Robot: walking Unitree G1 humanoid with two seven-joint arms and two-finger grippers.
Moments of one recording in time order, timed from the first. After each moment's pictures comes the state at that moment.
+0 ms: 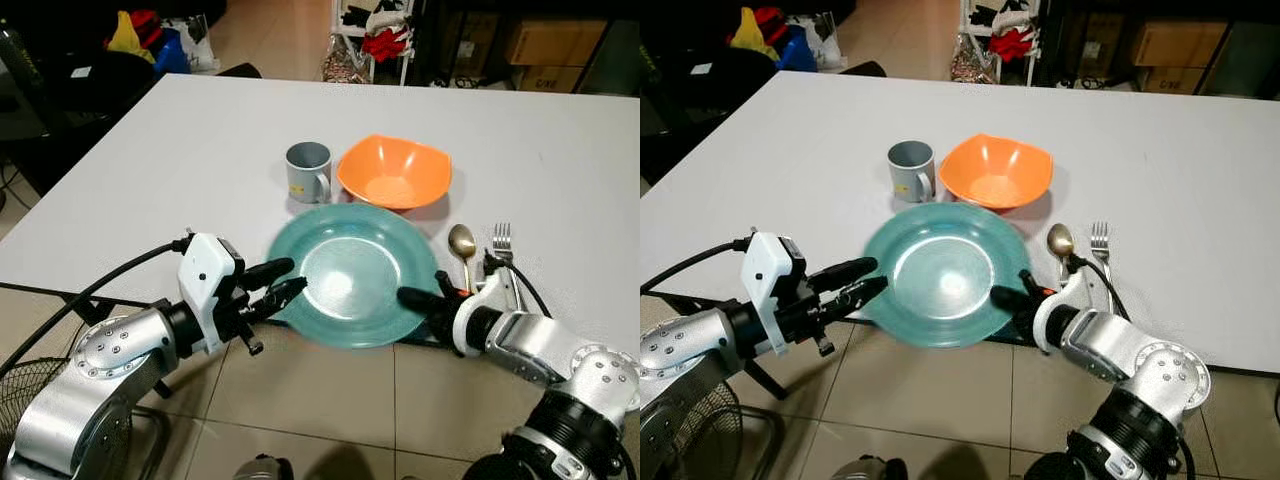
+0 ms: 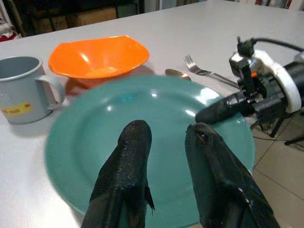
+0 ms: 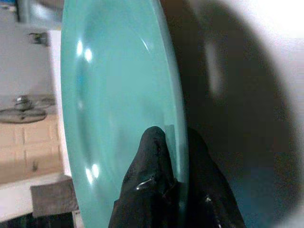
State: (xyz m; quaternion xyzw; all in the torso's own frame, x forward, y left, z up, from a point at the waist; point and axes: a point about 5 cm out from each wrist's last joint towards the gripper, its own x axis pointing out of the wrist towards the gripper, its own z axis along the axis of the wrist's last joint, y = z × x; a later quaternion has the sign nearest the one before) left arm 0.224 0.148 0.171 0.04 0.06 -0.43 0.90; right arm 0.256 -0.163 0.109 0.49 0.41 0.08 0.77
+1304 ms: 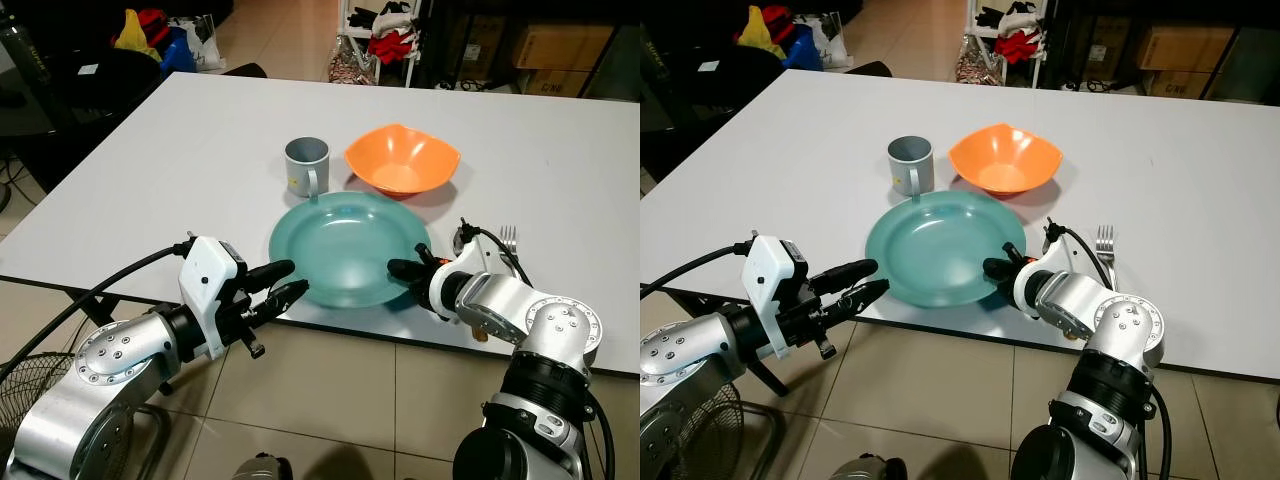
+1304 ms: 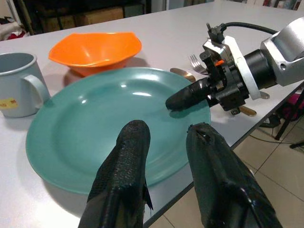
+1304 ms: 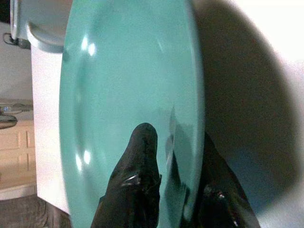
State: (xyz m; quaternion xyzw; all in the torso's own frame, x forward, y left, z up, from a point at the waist) left arm 0.221 0.146 0.171 0.04 0.06 -0.42 0.90; right arm 0.299 -0.144 0.125 0.44 0.38 0.06 0.81
